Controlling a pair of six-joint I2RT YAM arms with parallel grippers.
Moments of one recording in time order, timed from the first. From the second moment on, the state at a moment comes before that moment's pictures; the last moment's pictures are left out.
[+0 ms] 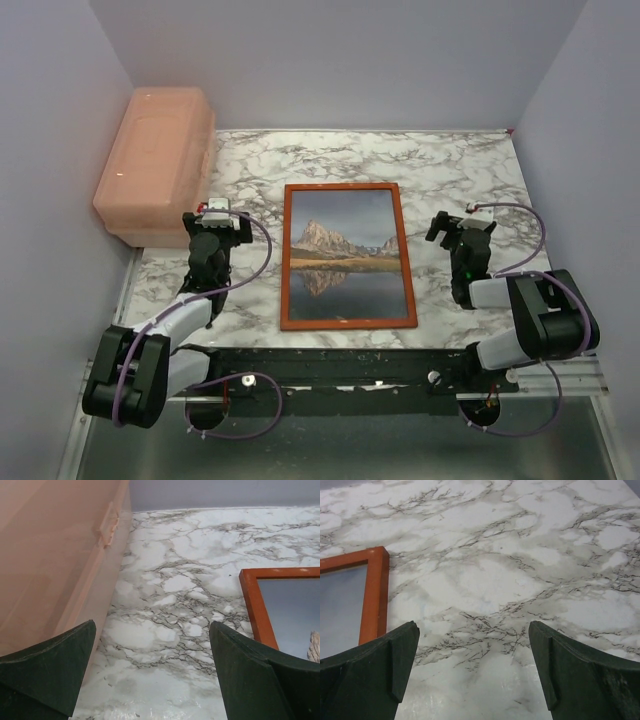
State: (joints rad) left arm -0.24 1.14 0.30 0.80 -0.27 0.04; right arm 0.14 1.47 0.29 1.00 0.29 0.13
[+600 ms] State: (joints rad) left arm -0.18 1.32 0.10 1.31 -0.30 0.12; right arm 0.06 1.54 0.23 1.19 0.16 0.18
